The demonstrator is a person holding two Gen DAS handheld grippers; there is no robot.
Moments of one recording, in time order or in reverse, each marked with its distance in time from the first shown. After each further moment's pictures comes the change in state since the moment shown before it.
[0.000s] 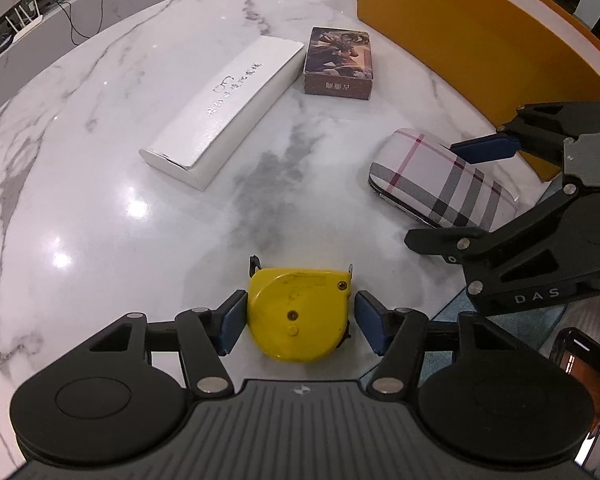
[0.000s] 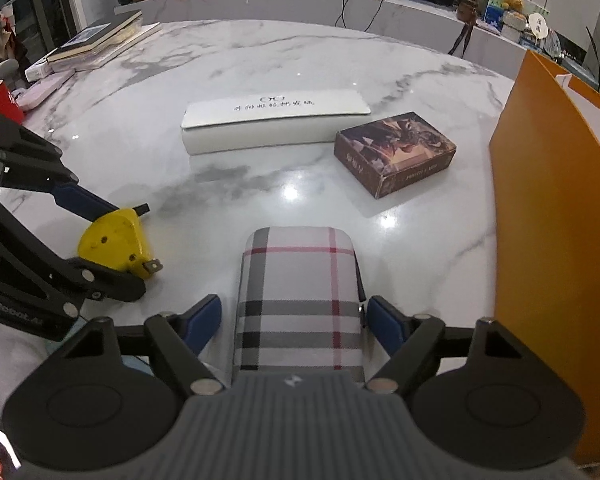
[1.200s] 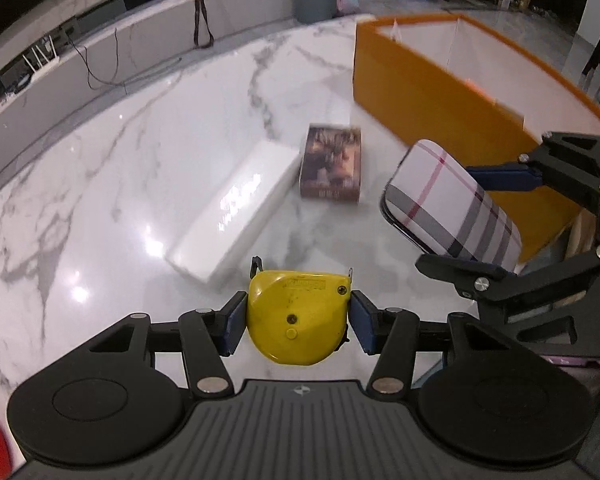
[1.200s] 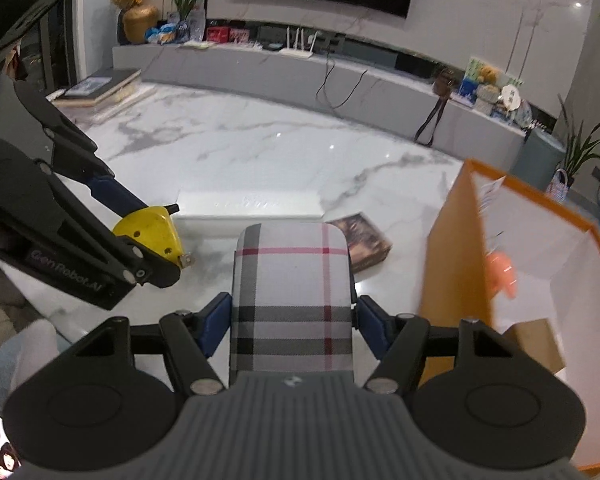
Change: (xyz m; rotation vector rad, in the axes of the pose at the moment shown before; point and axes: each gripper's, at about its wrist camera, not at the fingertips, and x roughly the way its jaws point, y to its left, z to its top) left arm -0.052 -0.024 0.051 0.005 -0.131 0.064; right arm -0.073 -0.007 0.022 -0.062 -0.206 -0.103
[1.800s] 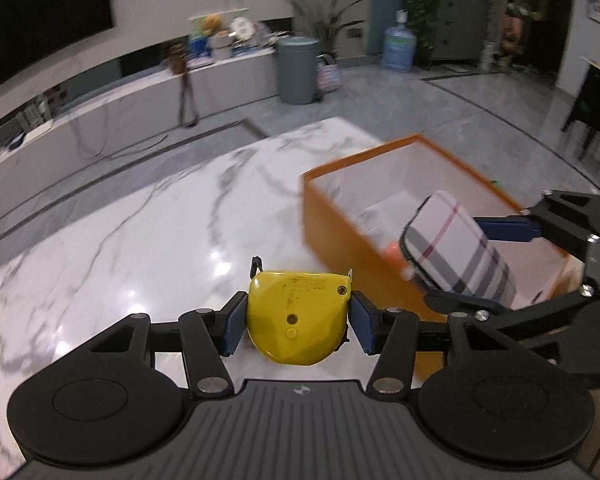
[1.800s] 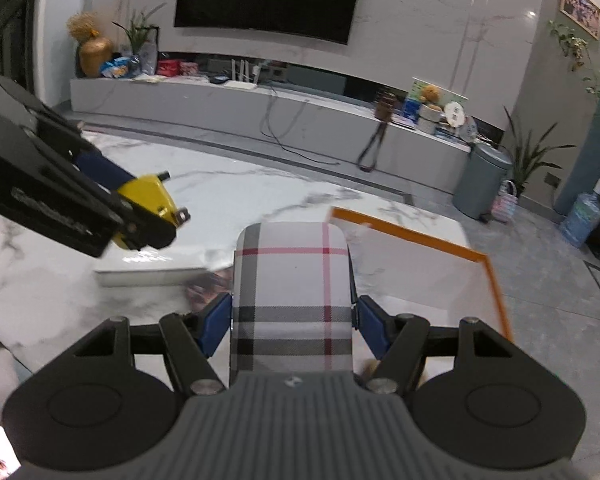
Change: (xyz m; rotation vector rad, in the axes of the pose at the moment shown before) left arm -0.043 -0.055 0.092 0.013 -0.212 -0.056; right arm -0.058 -0.102 0.027 0.047 -0.057 -0.123
